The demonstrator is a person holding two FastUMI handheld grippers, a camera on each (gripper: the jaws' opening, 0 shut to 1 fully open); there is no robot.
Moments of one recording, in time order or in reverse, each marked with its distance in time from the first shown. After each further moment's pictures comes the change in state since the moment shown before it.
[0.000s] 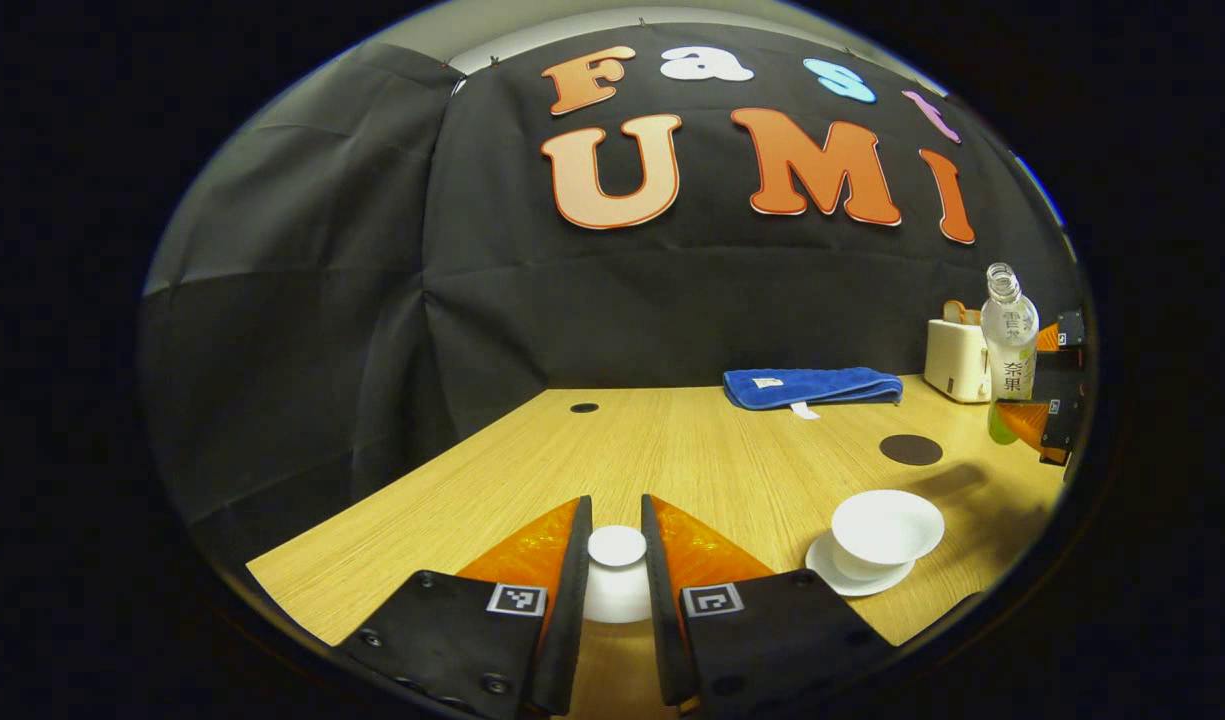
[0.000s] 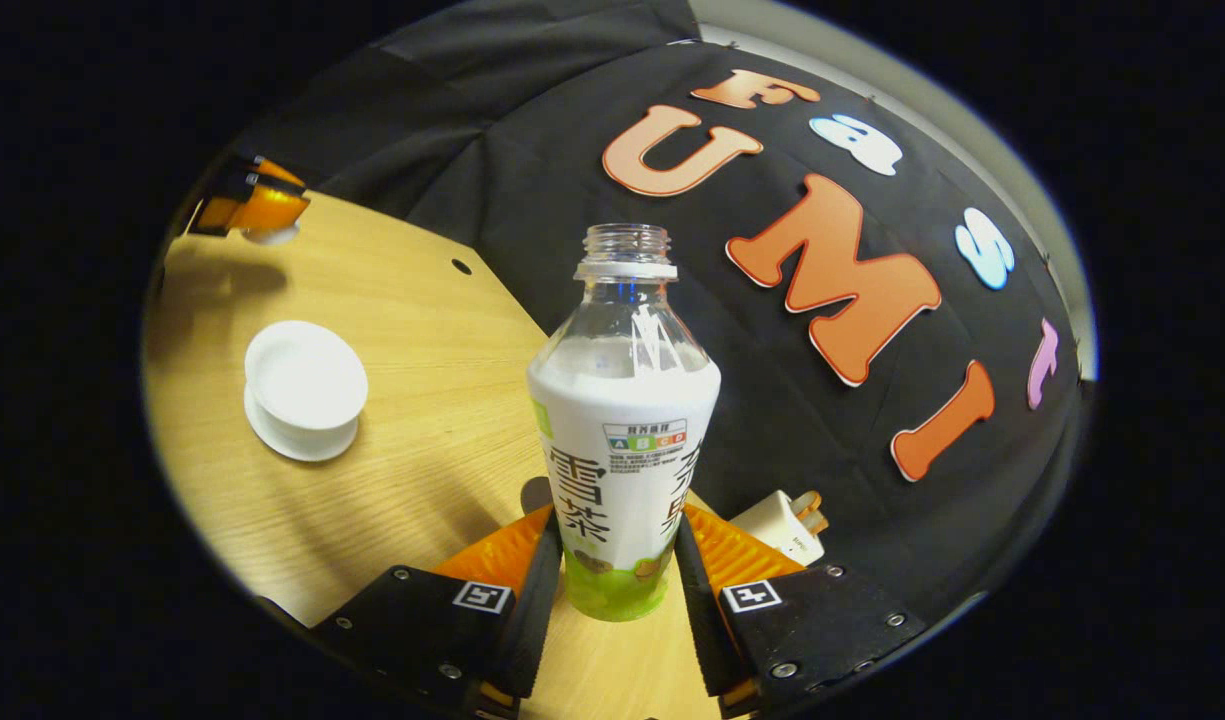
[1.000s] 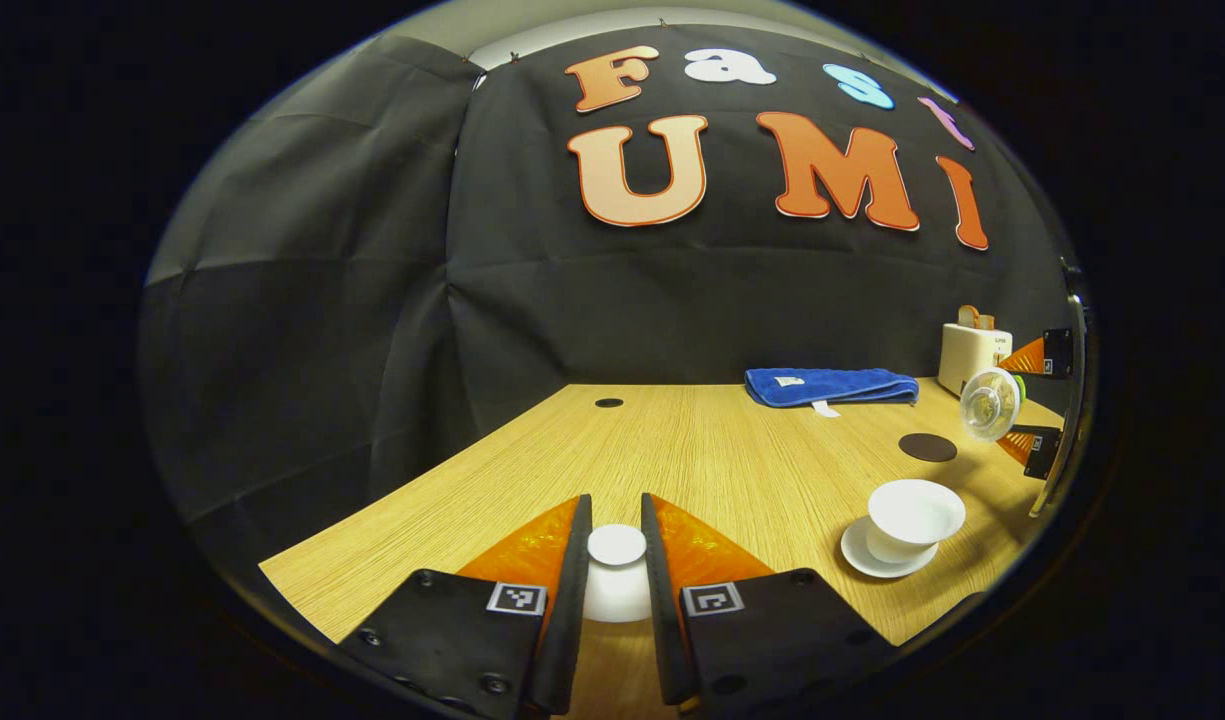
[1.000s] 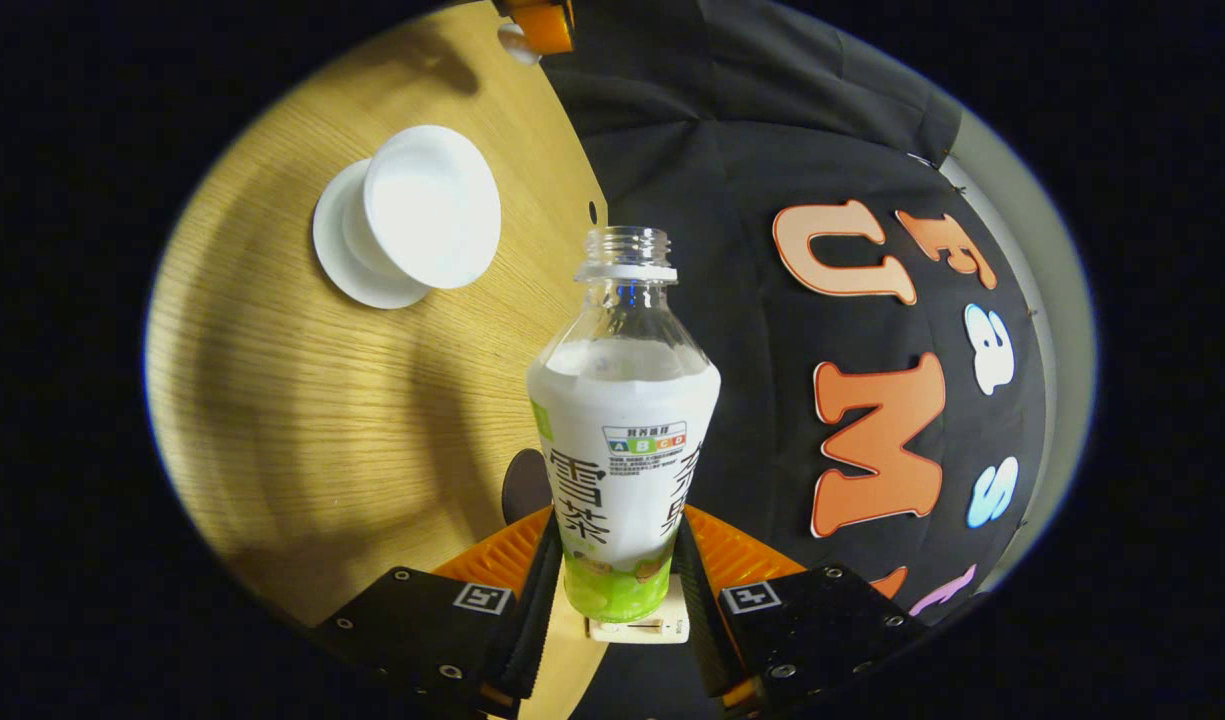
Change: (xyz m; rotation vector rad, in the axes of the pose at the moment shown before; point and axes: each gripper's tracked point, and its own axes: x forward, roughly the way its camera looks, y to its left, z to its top) left arm -0.004 0.032 -0.010 -0.034 0.005 0.023; right arm 0.002 0.015 0.002 -0.660 -0.084 0.032
